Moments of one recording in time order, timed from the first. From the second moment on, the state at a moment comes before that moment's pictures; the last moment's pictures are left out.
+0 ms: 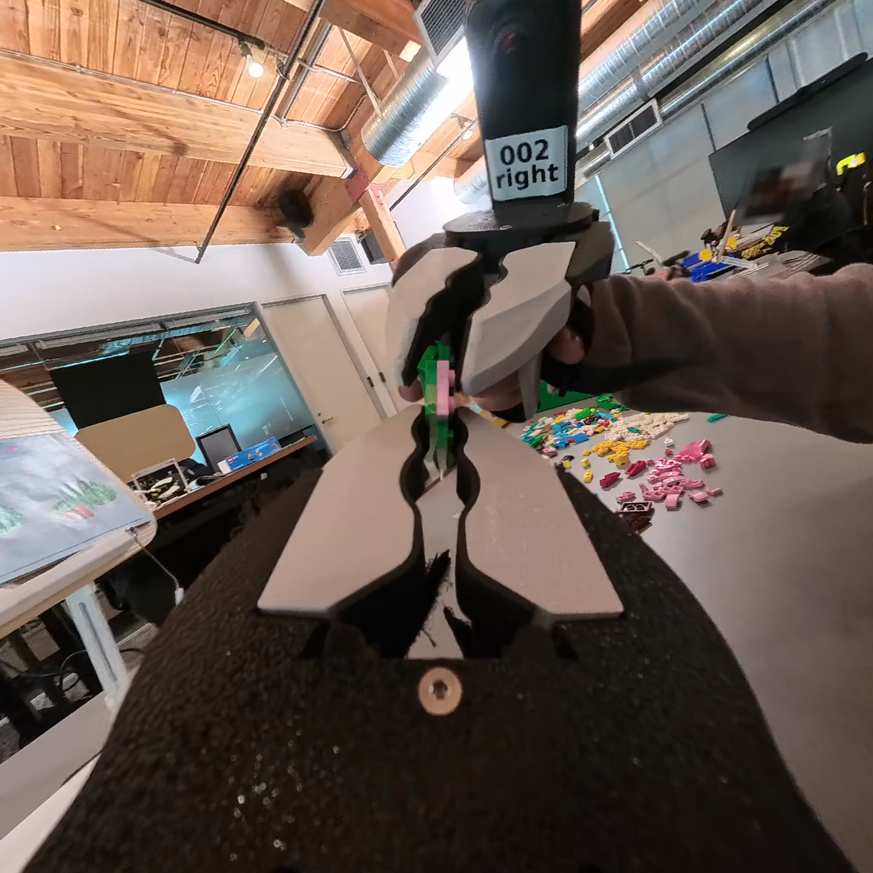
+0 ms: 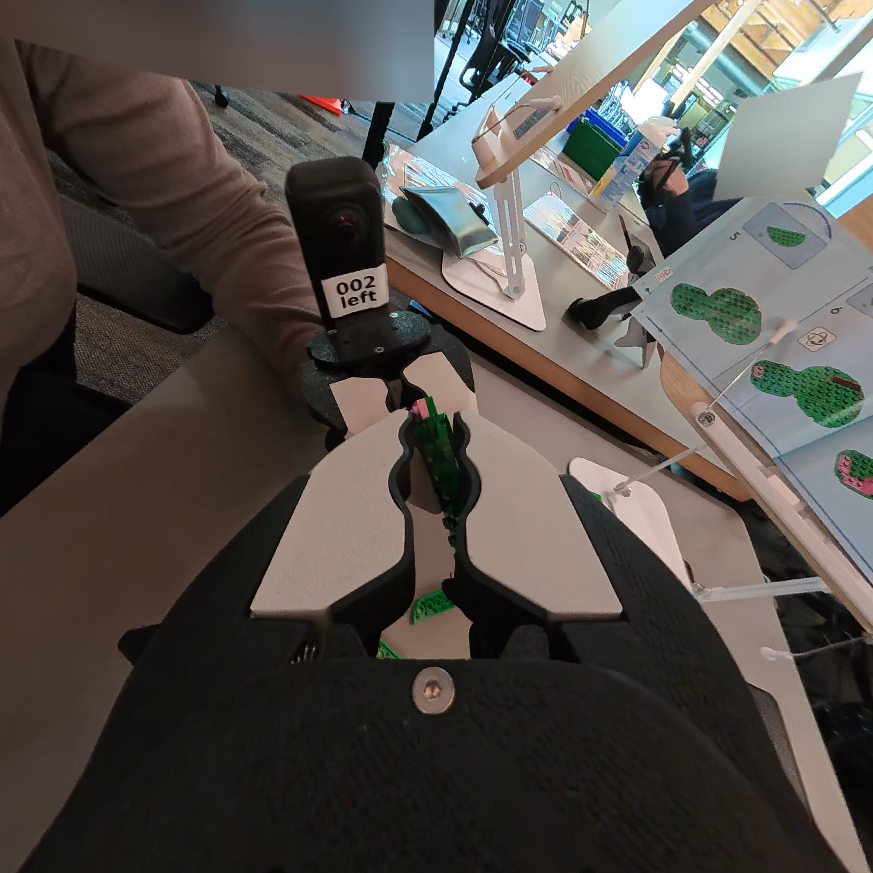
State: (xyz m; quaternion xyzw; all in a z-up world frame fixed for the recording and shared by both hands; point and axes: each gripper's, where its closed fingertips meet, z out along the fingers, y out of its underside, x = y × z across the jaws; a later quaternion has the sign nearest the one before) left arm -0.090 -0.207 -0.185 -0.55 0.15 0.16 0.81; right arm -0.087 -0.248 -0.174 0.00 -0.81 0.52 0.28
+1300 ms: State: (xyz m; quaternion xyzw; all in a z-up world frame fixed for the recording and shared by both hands) left arm -0.065 -0.201 -0.211 -0.57 0.21 -0.01 0.79; right arm -0.074 -0.246 -0.195 -0.01 -0.82 0.54 0.19
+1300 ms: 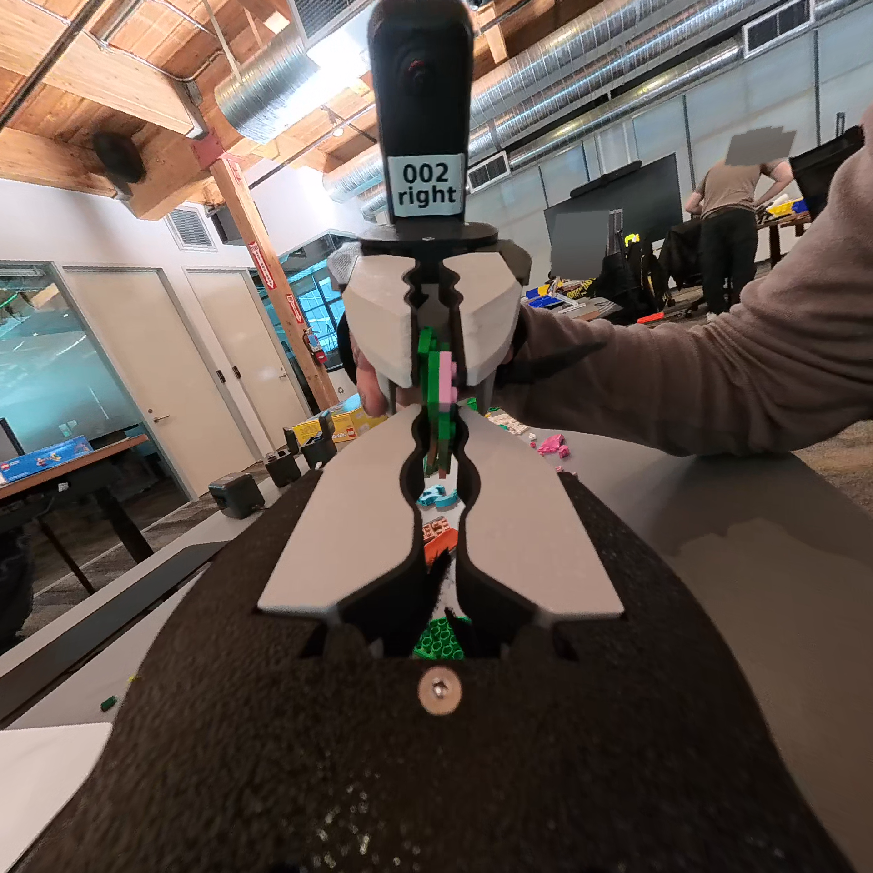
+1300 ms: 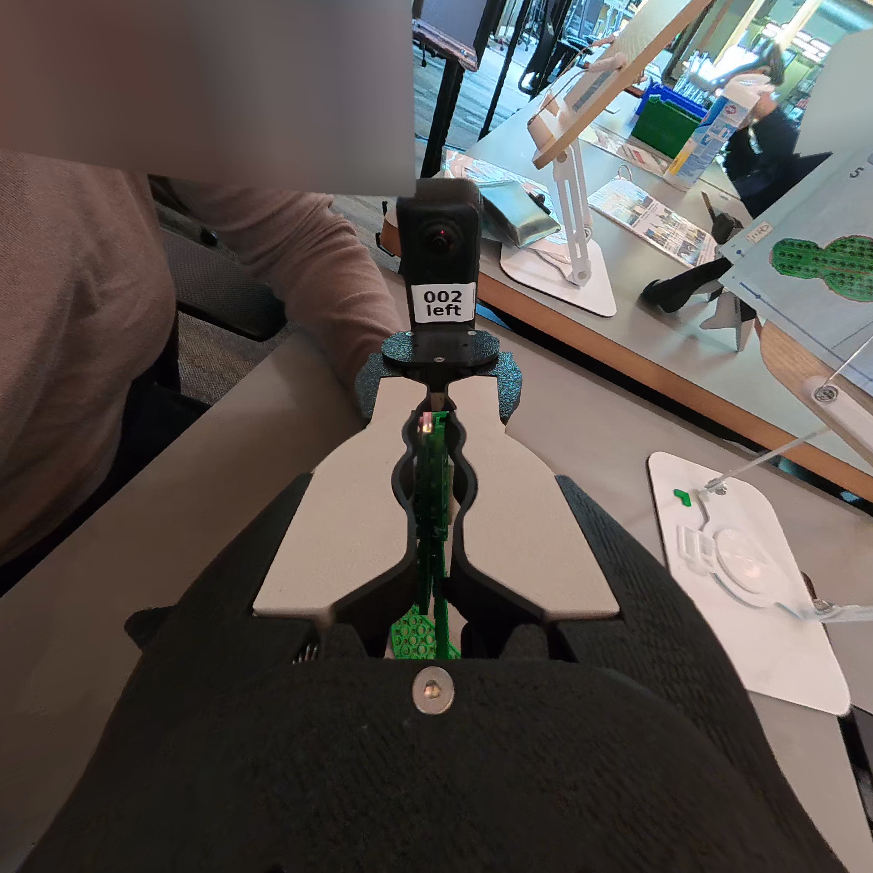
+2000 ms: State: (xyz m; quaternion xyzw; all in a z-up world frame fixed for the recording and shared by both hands) left arm -0.066 -0.199 -0.214 -0.58 0.20 -0.01 0.79; right arm -0.075 -0.245 -0.198 -0.02 -0.82 0.53 0.19
